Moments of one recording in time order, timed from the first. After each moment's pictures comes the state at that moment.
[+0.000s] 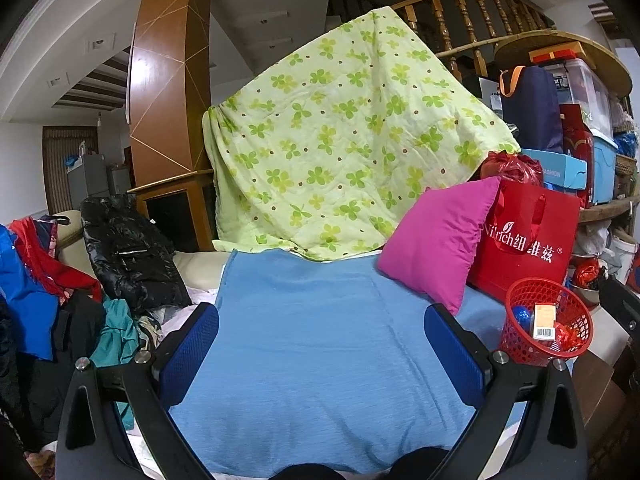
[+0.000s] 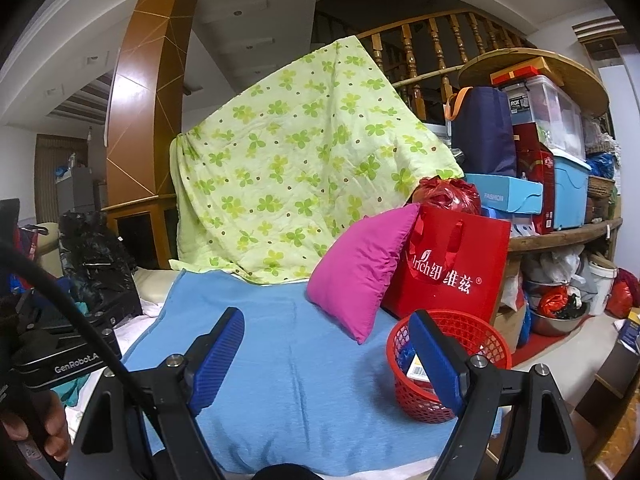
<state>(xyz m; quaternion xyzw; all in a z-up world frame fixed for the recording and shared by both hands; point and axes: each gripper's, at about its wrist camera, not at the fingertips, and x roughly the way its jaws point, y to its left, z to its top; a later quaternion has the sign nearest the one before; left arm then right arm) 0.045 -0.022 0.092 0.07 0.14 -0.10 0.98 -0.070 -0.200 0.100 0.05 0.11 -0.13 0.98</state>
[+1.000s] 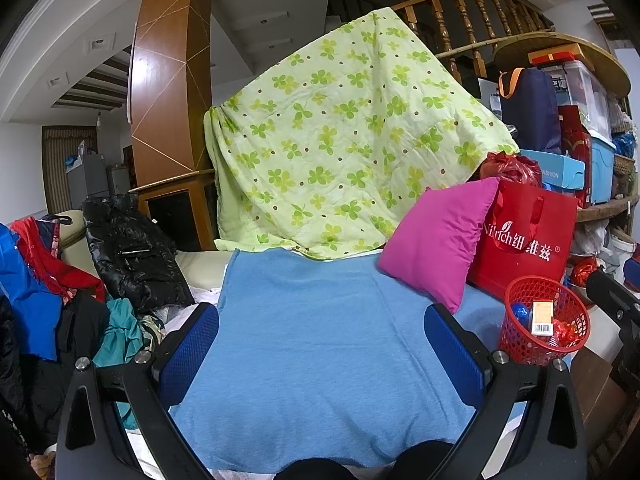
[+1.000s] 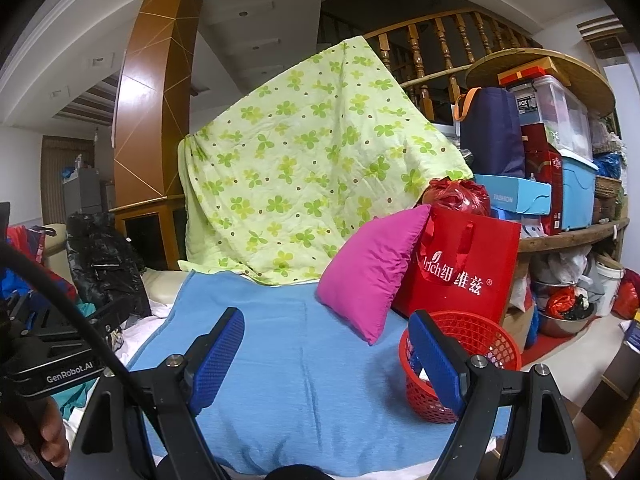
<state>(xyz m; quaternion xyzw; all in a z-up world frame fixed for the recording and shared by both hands) 0.035 -0.017 0.095 0.07 0.14 -0.10 0.98 -0.067 -0.187 0.106 0.05 0.11 -0.12 0.99</state>
